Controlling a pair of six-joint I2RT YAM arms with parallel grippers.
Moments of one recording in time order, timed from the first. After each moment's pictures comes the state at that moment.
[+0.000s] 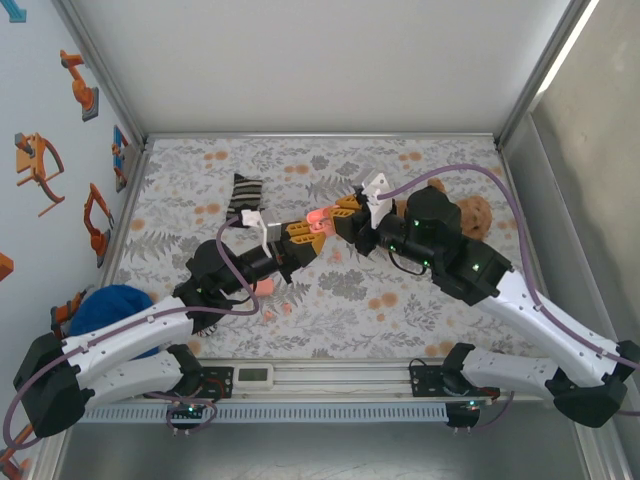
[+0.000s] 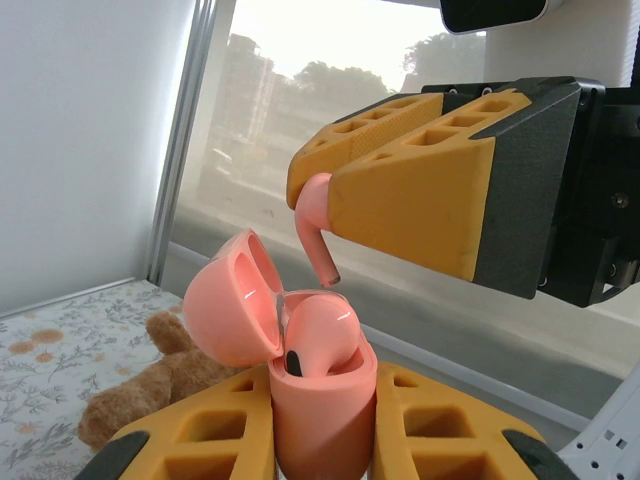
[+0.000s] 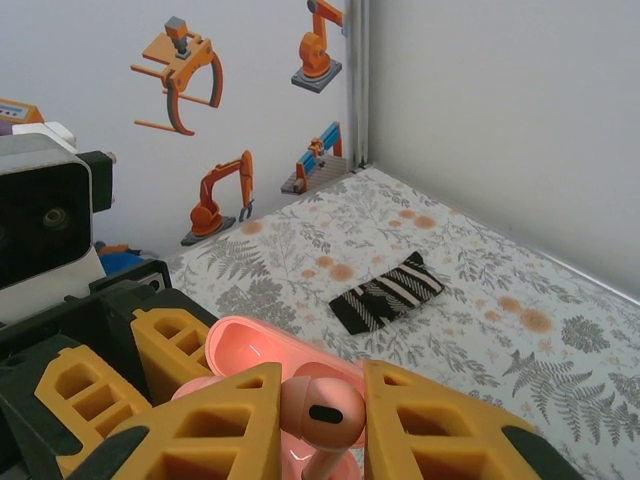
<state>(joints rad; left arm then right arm) -0.93 0.99 0.58 0.61 0.29 -0.32 0.90 1.03 1.19 -0.36 -0.09 0.05</state>
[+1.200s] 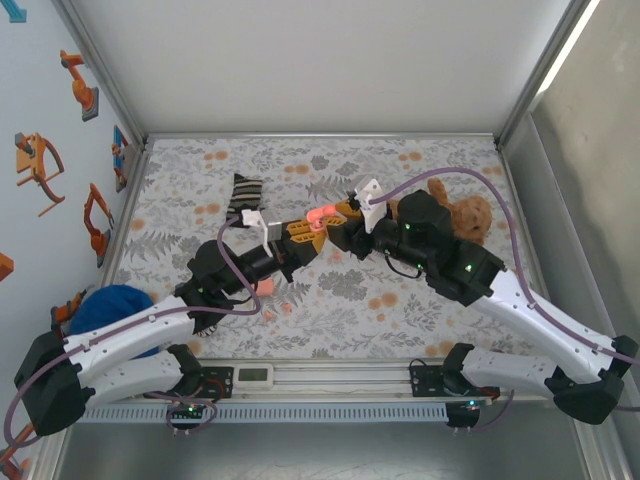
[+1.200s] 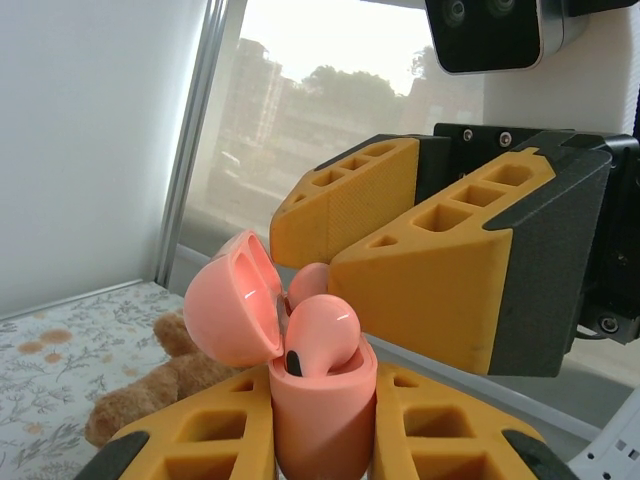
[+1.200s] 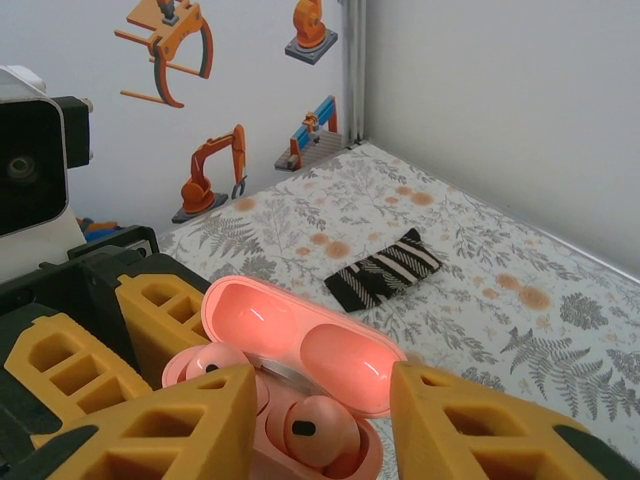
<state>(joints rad) -0.94 1.00 0.58 0.63 0.25 -0.32 0.92 1.04 1.17 -0.38 -0.05 0.05</state>
